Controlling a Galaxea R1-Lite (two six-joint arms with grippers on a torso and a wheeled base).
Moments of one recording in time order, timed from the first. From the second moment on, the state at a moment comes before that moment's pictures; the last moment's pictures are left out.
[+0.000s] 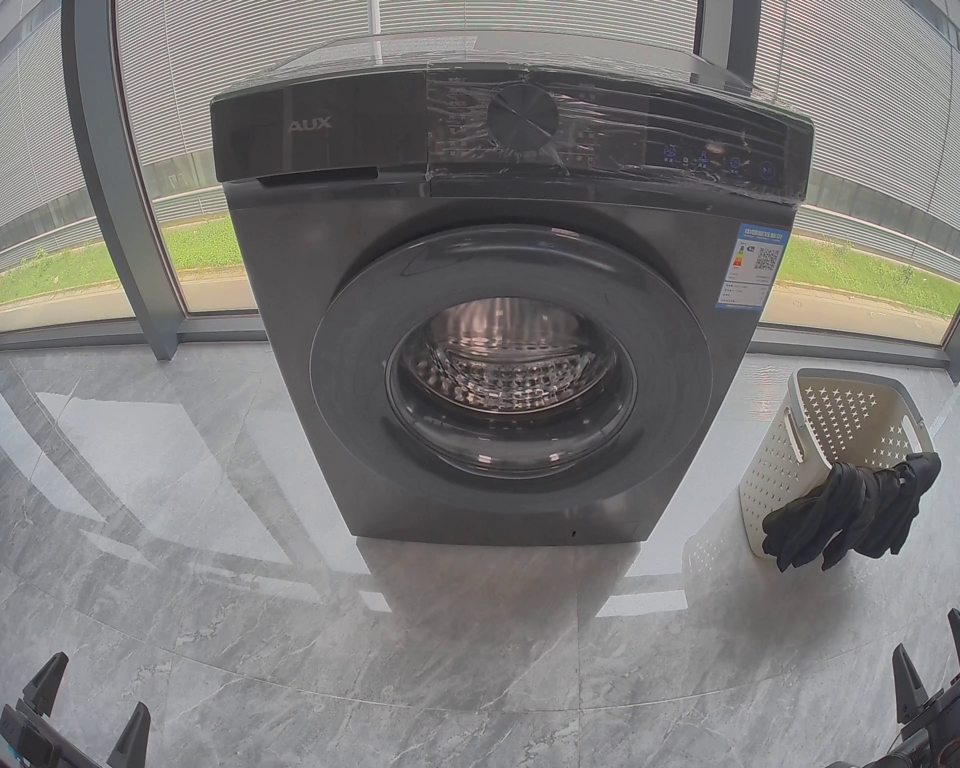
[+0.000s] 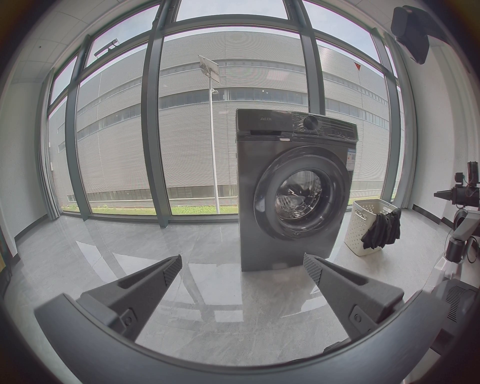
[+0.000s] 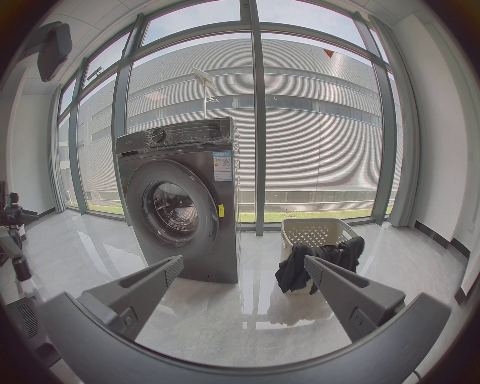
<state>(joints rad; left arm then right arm) 0.00 0.02 -0.02 0.04 -0.08 0.05 0.00 0.02 -0.02 -0.01 0.00 0.00</state>
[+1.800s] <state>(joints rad) 0.00 0.02 -0.02 0.04 -0.08 0.05 0.00 0.02 -0.02 -0.01 0.01 0.00</state>
